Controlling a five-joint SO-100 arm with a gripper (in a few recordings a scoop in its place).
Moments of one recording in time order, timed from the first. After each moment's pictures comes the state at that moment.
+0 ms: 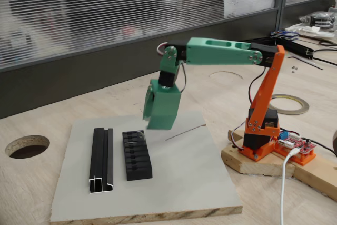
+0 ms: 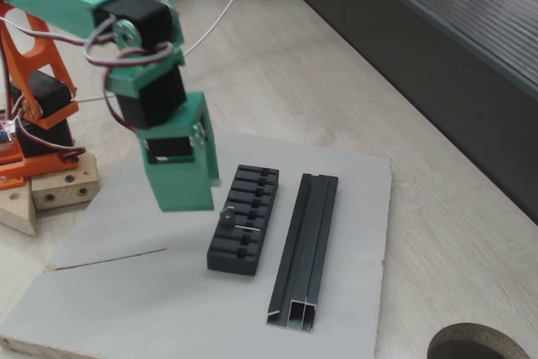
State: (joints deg) arm 0.3 95.2 99.8 74.2 161.5
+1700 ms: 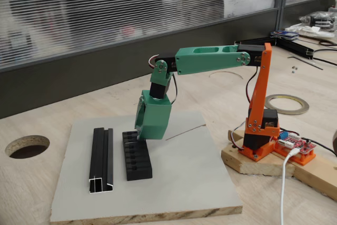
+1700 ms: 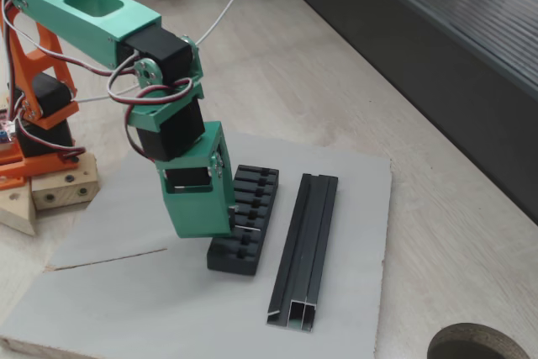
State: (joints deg) arm 0.6 88.7 99.8 66.6 161.8
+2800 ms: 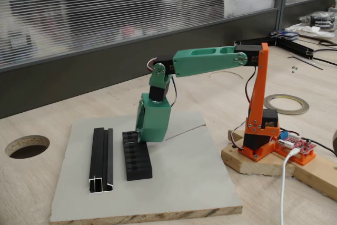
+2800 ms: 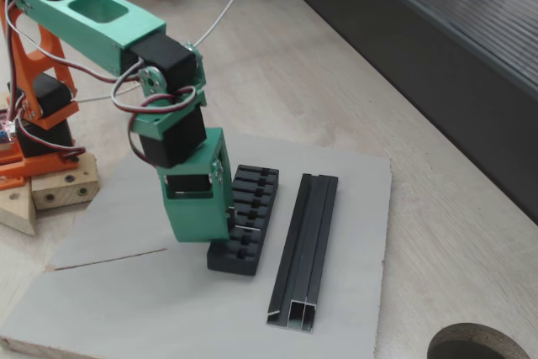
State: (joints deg) arm 0.6 86.0 99.8 66.6 161.8
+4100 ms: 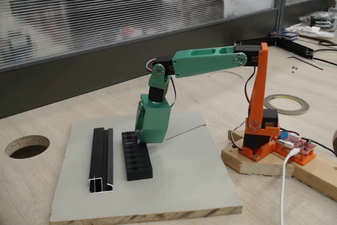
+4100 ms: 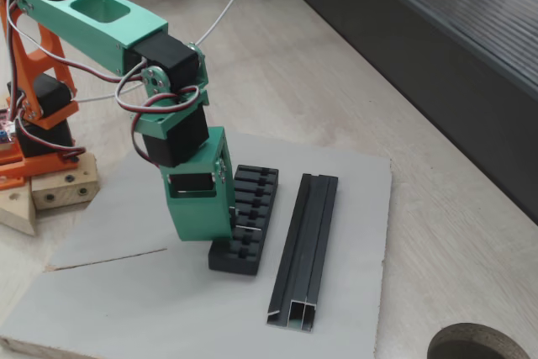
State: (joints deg) arm -0.3 86.0 99.6 66.6 161.8
